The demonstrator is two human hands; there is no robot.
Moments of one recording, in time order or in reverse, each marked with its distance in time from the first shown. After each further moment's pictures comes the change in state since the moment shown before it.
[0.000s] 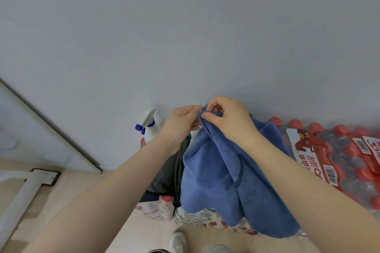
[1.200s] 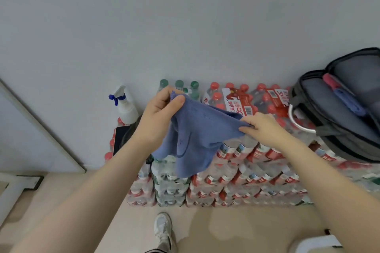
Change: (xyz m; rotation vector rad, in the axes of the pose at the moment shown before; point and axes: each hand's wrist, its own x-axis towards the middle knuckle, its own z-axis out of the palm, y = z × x) left_hand -0.201 0.002 0.103 0.102 -0.065 0.414; right_hand -0.236 0.093 -0.138 -0.584 -0.230 0.085
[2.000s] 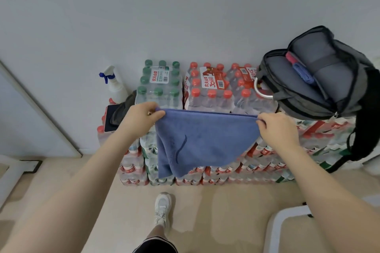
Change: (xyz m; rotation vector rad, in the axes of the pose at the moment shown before) left_hand -0.093 -0.018 0.029 0.897 -0.025 -0.213; right_hand -0.151 0.063 0.037 -0.279 0.458 0.288
